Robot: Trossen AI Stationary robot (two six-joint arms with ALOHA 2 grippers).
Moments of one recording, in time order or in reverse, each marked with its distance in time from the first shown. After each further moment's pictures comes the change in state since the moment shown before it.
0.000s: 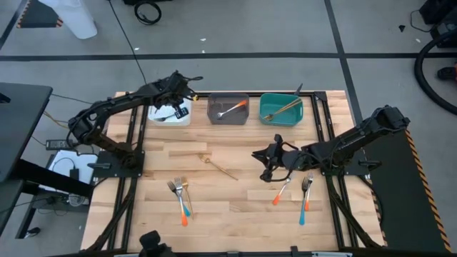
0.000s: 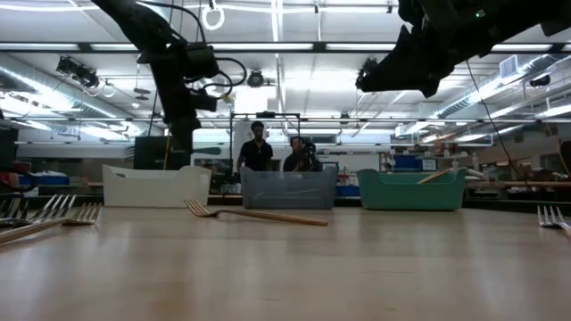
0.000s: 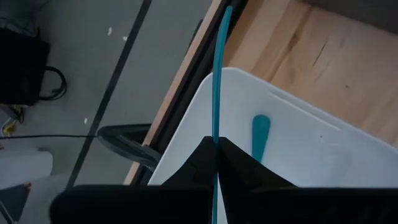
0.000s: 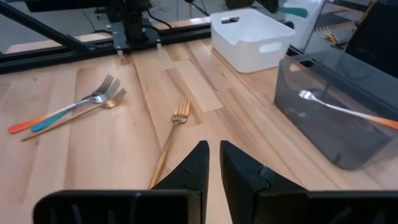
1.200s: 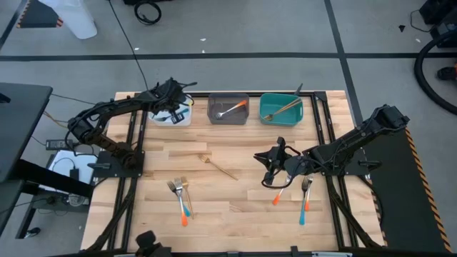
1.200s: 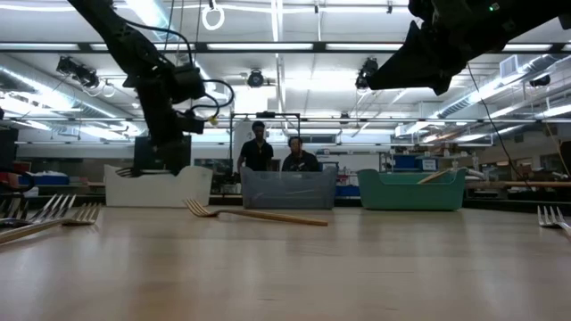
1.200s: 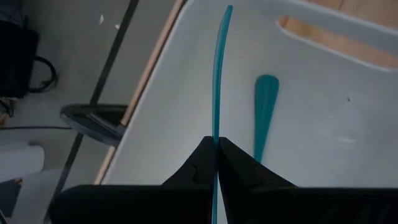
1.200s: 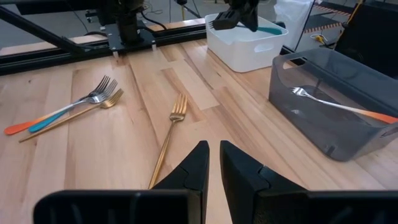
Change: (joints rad) left arm 0.070 0.000 -0.196 0.182 0.032 0.050; right arm 0.064 0.000 0.000 -0.023 0.088 0.047
